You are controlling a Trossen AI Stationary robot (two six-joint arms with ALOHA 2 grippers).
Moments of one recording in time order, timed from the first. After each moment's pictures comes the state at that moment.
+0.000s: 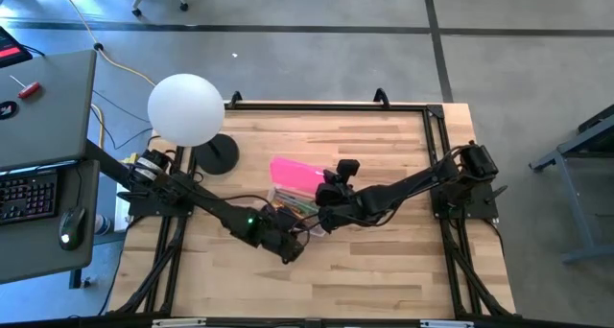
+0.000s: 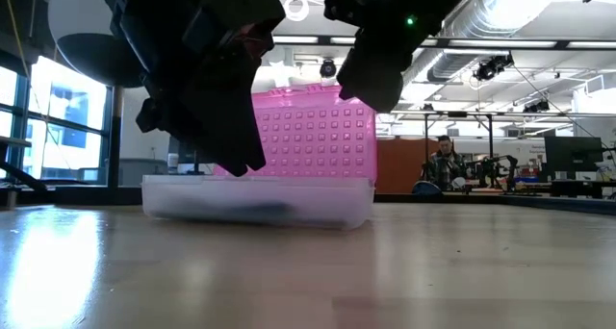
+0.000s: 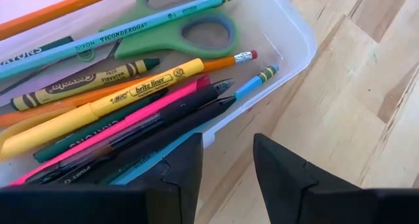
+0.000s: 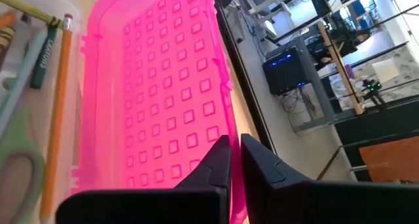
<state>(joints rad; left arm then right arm) -0.43 1.80 1.12 -0.41 -0.43 -1.07 0.29 1.80 1.23 -0.46 1.03 0.10</state>
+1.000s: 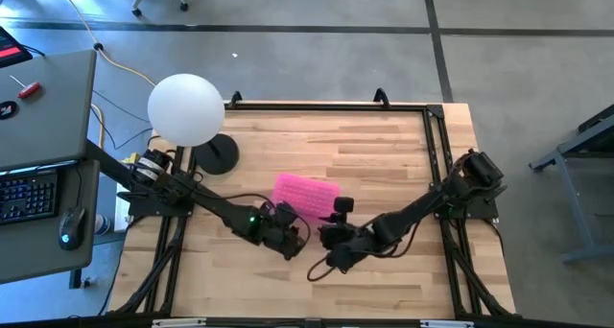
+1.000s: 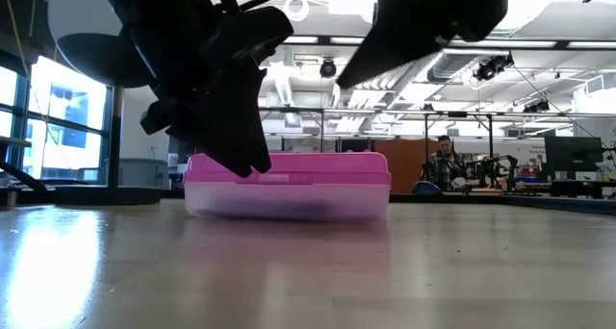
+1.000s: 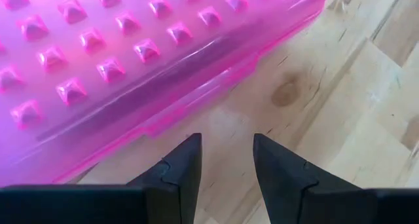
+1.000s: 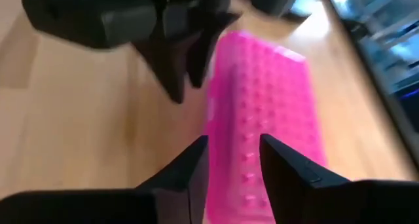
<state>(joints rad) -0.42 1.81 1.12 -0.42 -0.49 -1.09 0.50 1.80 1.23 -0.36 0.72 0.26</state>
